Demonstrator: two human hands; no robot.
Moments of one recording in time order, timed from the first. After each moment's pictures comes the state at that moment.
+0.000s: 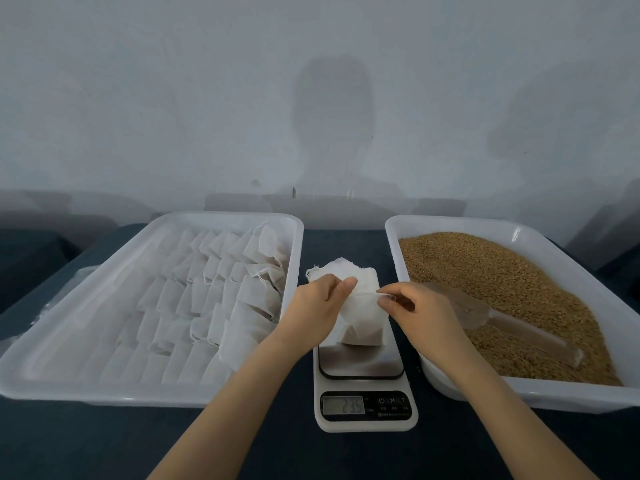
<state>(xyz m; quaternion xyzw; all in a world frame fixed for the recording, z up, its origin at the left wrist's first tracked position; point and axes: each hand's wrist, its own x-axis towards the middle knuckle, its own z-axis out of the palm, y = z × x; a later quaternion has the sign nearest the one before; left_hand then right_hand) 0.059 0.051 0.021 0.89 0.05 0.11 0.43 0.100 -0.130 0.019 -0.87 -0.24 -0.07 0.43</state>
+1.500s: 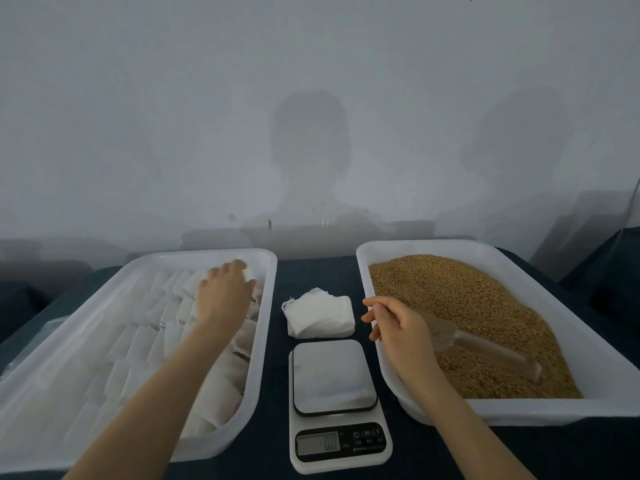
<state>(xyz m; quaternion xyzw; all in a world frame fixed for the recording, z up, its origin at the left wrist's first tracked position) 0.104 0.137 0.049 0.95 0.20 0.22 0.06 0.103 -0.134 0.027 -0.78 -0.17 -0.09 0.59</state>
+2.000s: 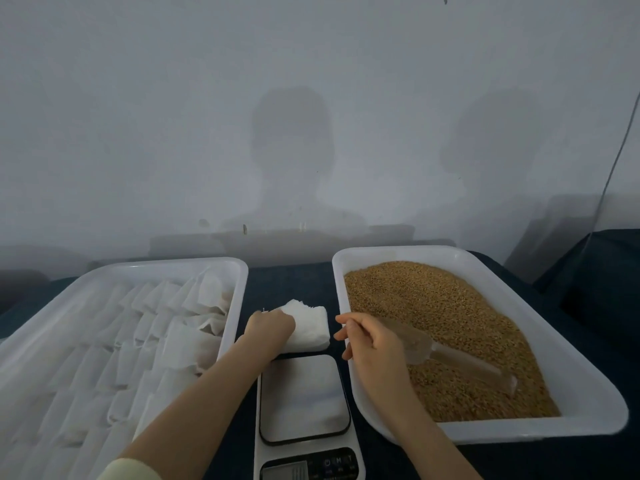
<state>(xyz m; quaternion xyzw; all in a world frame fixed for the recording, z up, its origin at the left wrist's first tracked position) 0.170 0.051 0.013 0.97 0.00 -0.15 -0.19 0.103 -0.137 0.027 -0.77 -0.17 -0.09 0.61</state>
